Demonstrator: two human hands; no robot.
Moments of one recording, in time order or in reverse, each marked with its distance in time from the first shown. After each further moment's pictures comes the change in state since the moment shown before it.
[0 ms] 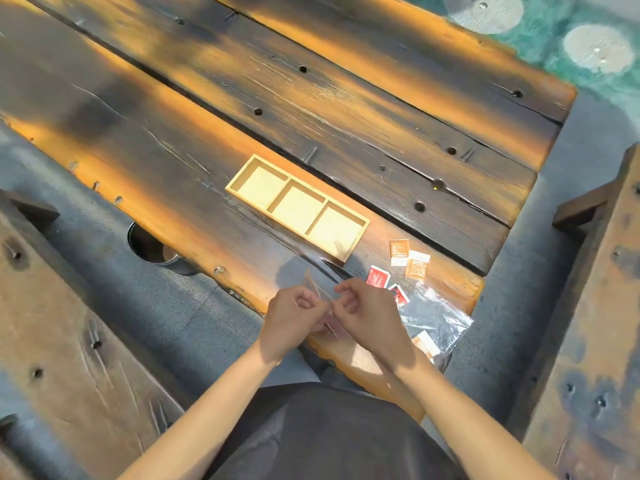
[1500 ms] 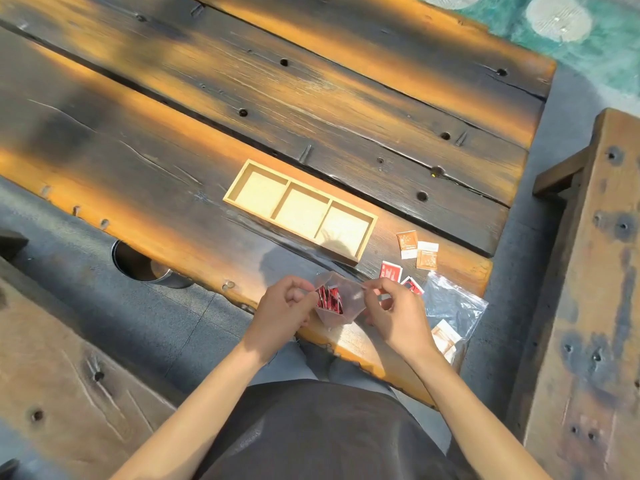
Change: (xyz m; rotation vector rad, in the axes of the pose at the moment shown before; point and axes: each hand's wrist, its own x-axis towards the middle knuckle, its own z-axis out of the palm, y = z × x) left_hand 0.027 0.016 -0.074 0.160 -0.177 0.084; right_hand 0.004 -0.007 0.021 0.176 0.178 0.265
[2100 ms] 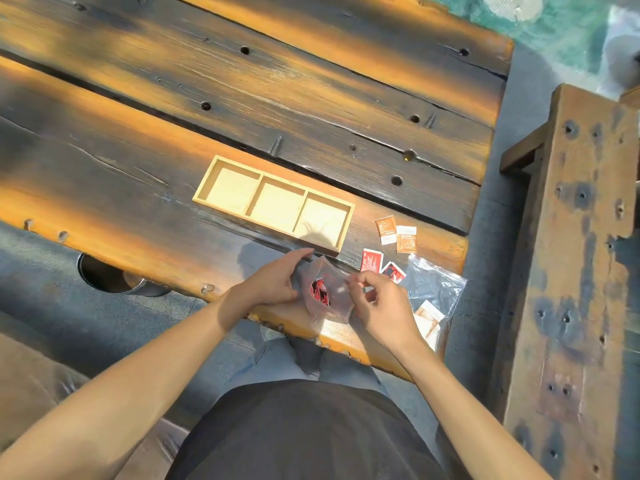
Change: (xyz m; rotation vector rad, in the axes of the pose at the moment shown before) left_hand 0.118 -0.031 -0.003 0.824 -0.459 0.310; right_hand -0.005 0.007 0.007 -0.042 0.042 -0.044
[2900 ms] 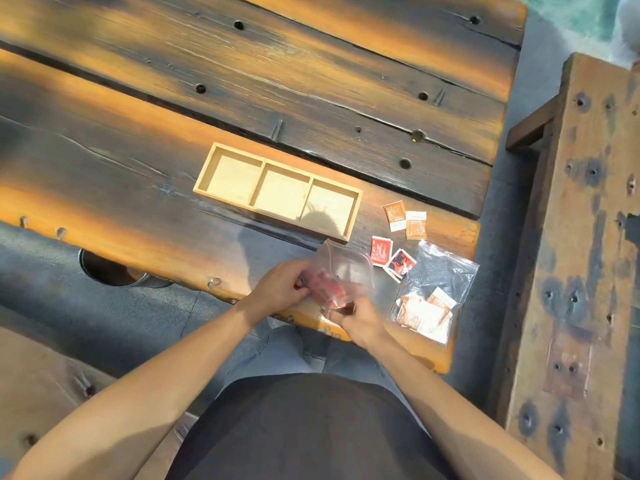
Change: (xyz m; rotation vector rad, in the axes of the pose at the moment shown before) left_hand -0.010 -0.013 0.027 -0.053 0.119 0.039; right_hand 0.009 0.059 0.099 0.257 -0.267 0.406
